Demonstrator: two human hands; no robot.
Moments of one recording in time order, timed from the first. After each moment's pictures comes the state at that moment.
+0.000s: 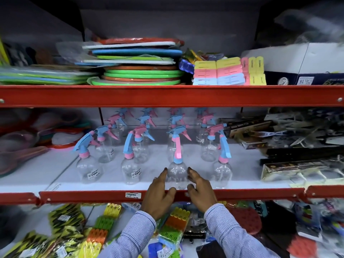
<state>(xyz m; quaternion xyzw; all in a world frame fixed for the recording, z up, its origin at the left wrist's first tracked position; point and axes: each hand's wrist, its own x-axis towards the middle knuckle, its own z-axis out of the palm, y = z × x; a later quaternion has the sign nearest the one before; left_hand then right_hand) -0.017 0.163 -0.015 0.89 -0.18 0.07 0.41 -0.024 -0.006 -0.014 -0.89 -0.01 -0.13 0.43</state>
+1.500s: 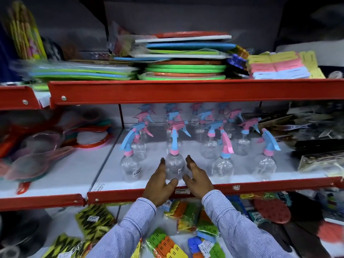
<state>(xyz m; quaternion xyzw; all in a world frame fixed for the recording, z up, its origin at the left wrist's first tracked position) 0.027 0.317 0.003 0.89 -0.19 0.03 0.42 0.016 0.157 -0.001 -0.90 -0.01 -0.10 0.42</state>
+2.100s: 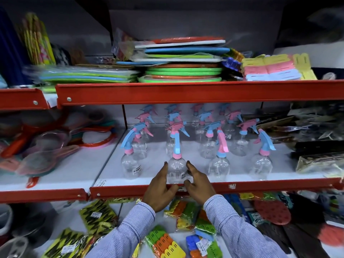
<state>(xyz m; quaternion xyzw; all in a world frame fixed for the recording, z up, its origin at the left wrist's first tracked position) 0.001 0.314 -0.003 0.88 -0.23 0.07 0.41 -0.010 0.147 -0.003 -0.91 -0.04 -0.11 0.40</state>
